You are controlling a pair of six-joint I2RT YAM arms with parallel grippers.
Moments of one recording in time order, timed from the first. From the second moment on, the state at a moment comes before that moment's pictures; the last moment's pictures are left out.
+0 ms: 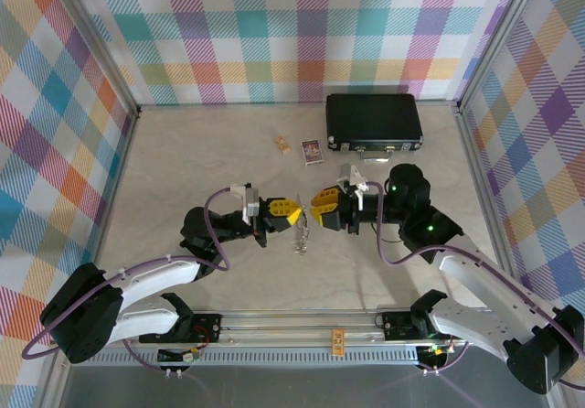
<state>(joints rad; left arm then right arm) -0.71 1.16 0.42 1.12 0.68 -0.32 0.63 0.95 0.79 -0.04 -0.82 0.04</state>
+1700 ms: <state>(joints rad) -0.71 1.13 0.42 1.09 0.66 -0.31 0.64 1.04 0.89 -0.20 -0.87 -0.11</state>
